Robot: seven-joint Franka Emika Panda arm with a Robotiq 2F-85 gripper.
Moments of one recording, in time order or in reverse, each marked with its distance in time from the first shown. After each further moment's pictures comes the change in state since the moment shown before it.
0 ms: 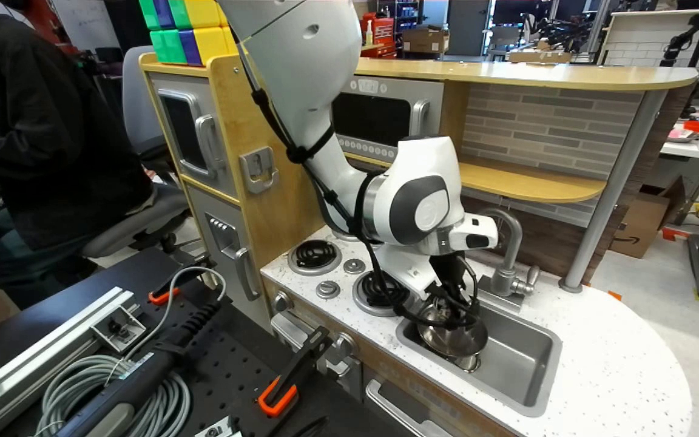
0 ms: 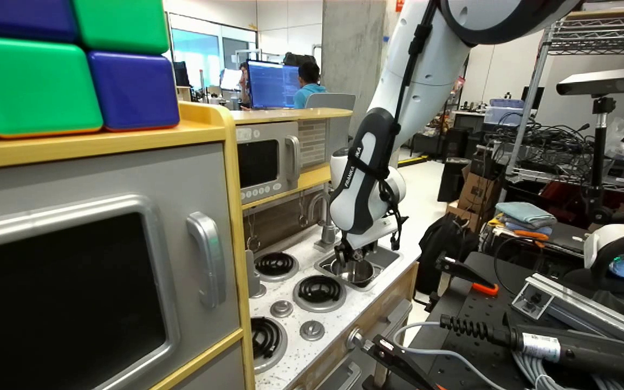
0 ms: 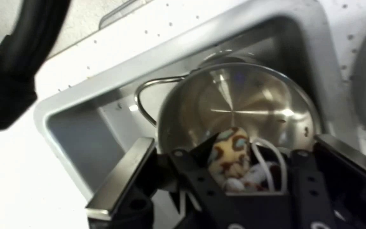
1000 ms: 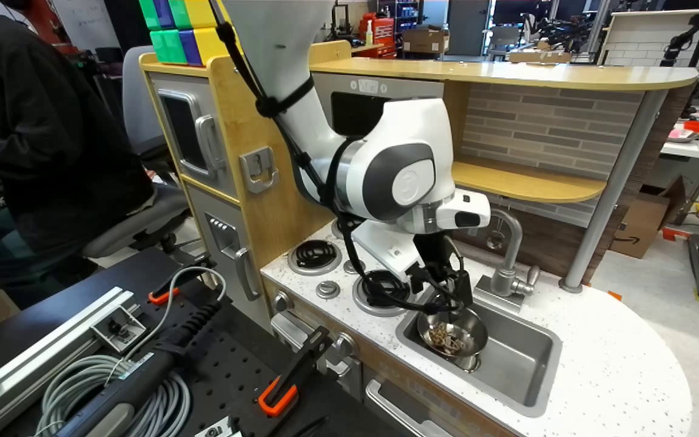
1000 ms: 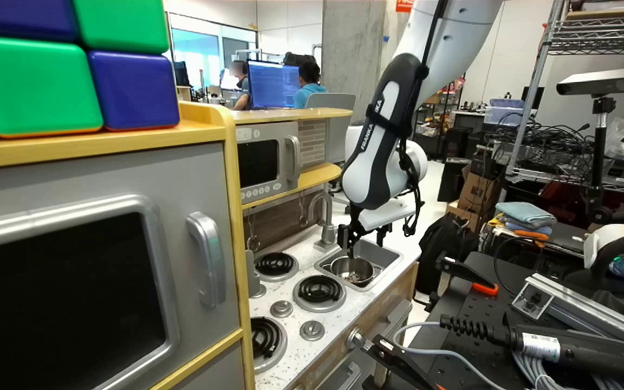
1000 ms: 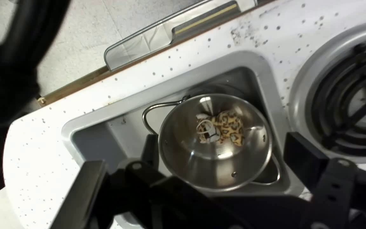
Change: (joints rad) arm -0.026 -0.266 0.054 -0.292 0.000 0.050 -0.061
